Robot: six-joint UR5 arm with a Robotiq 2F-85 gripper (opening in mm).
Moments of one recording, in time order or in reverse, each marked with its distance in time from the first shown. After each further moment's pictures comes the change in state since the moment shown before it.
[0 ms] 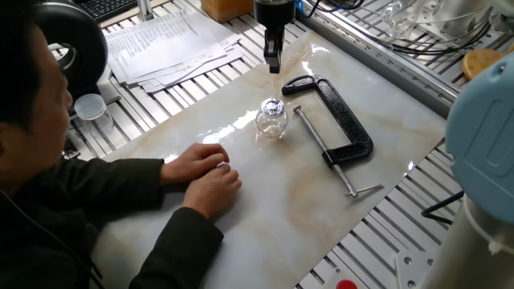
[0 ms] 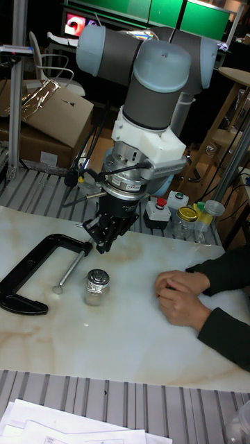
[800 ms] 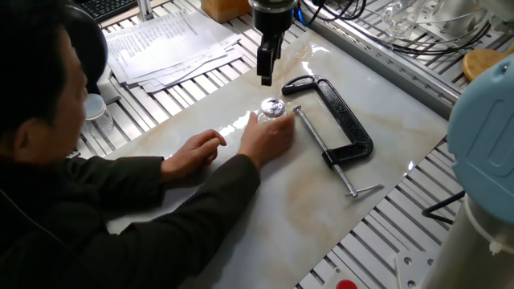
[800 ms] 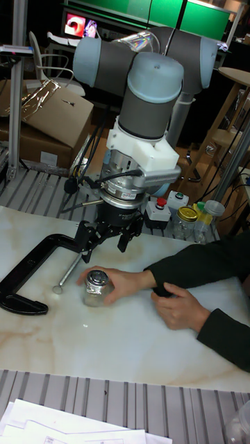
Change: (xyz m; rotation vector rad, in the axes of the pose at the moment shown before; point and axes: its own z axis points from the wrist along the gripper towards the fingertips) arm -0.013 -0.002 0.018 0.000 -0.041 0.124
